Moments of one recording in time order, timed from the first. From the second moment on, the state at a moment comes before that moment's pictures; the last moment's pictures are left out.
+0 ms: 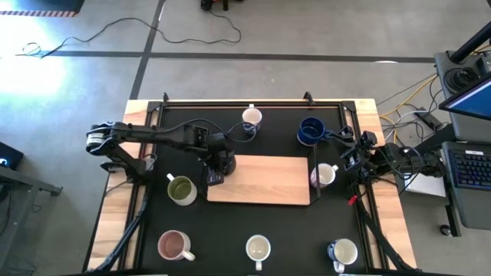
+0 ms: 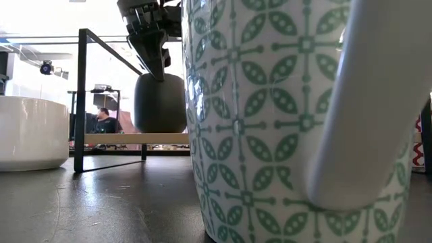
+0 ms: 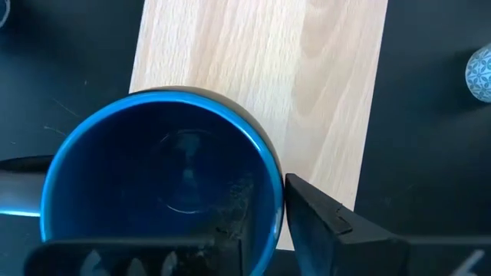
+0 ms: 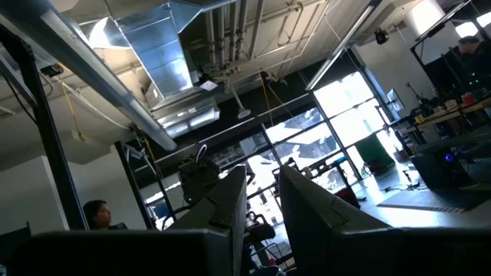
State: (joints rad) left arm 0.06 1.55 1.29 -0.93 0.10 -0.11; right arm 0.06 0.03 0.01 0.55 0.33 0.29
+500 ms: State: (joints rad) left arm 0.06 1.53 1.39 -0.92 0.01 -0.04; right arm 0.06 0.03 0.01 0.55 0.33 0.29
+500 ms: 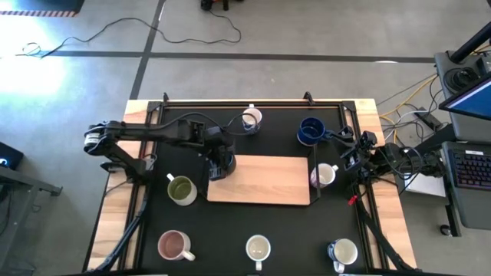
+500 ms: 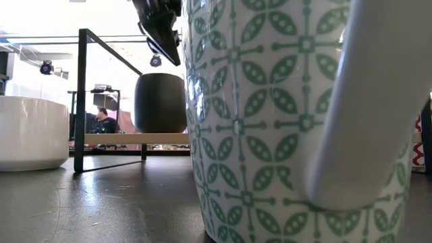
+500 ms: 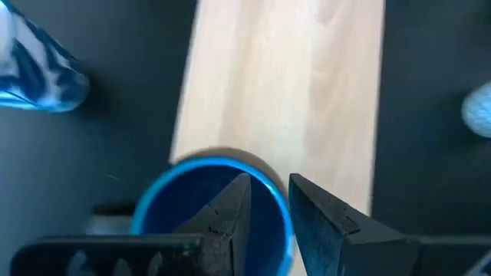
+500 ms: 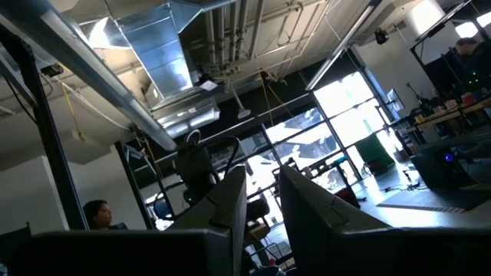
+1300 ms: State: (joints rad) left arm 0.22 1.67 1.30 -0.46 -0.12 0.27; right arm 0.06 0.03 0.01 0.55 0.33 0.29
